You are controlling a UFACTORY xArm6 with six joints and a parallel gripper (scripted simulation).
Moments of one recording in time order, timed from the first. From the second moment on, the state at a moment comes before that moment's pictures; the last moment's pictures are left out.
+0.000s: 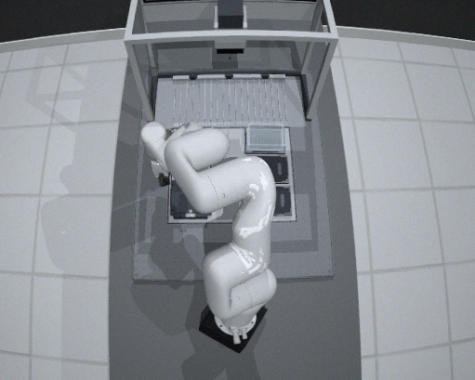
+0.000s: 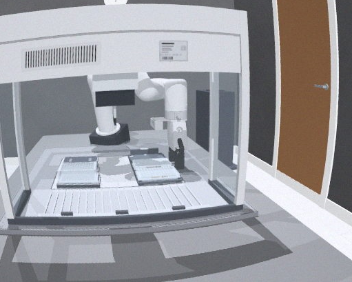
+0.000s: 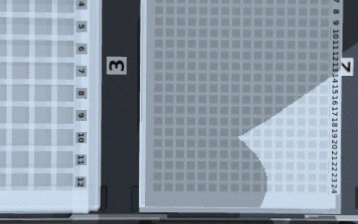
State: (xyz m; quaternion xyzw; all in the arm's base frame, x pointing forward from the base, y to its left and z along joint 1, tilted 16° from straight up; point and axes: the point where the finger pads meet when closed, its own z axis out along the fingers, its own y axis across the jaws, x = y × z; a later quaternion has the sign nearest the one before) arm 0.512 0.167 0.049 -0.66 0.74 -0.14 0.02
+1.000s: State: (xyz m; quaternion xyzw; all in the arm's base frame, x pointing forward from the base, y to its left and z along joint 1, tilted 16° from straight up) arm 0.514 0.184 0.047 -0.66 0.74 -0.14 0.02
